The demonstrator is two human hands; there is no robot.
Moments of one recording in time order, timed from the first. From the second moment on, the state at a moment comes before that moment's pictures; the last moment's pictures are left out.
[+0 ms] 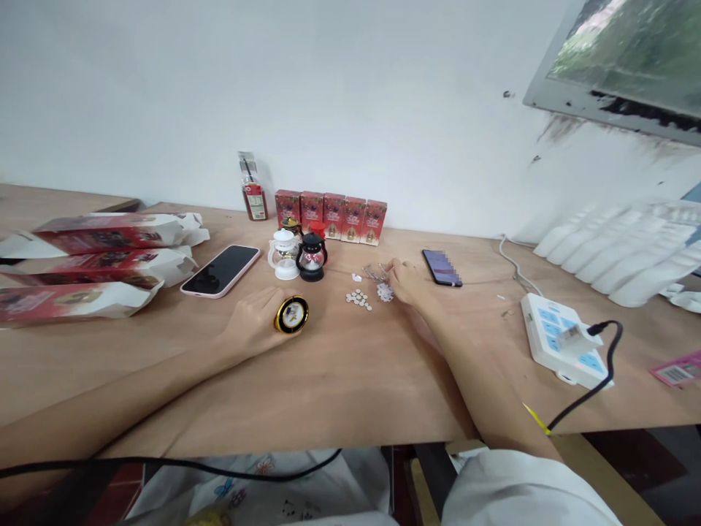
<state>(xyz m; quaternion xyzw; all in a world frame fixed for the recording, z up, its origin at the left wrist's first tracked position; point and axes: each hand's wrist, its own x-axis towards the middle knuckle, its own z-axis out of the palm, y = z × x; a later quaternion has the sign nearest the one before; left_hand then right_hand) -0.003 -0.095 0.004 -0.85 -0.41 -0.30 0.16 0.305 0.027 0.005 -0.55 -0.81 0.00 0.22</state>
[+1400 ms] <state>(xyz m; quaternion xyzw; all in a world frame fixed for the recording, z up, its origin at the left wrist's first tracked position) -0.009 -0.090 0.007 -0.85 -0.45 -0.22 0.18 0.209 -0.046 -0.013 -0.31 -0.84 -0.26 0.37</state>
